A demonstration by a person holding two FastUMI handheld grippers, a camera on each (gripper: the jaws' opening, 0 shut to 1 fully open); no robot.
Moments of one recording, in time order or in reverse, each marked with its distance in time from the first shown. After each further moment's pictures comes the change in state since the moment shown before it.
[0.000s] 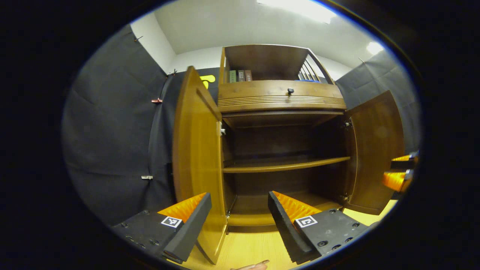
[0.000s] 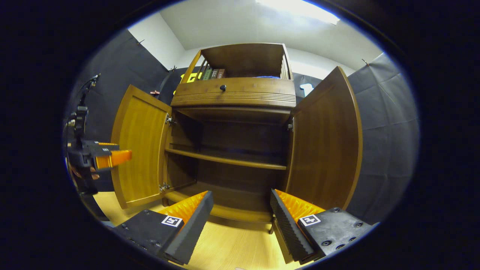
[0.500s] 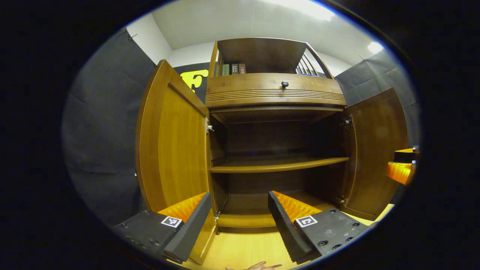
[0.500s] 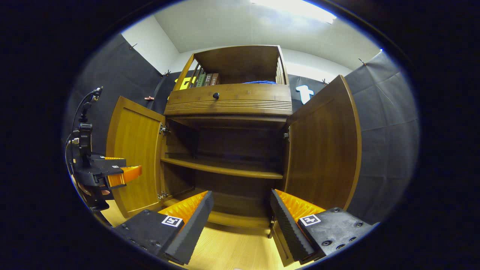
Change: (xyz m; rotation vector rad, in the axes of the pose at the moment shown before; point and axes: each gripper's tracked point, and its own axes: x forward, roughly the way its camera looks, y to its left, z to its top) left arm 0.024 -0.022 0.016 -0.006 0.018 -0.006; right arm 0.013 -0.008 0.030 0.014 -0.014 -0.027
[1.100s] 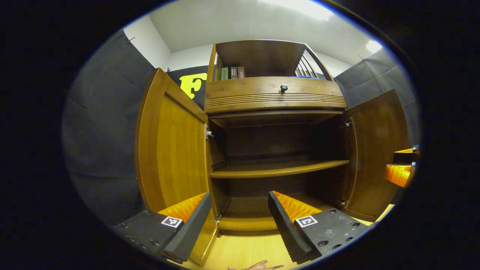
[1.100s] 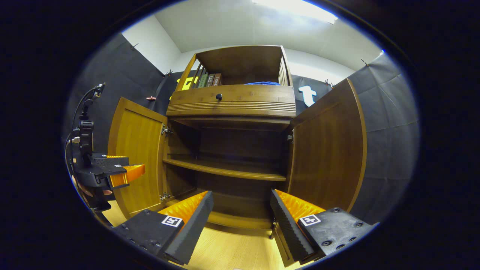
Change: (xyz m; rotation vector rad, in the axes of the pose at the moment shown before) left arm 0.002 -0.003 0.010 -0.011 -0.014 -0.006; right arm 0.003 0.009 0.005 -0.001 0.009 0.022
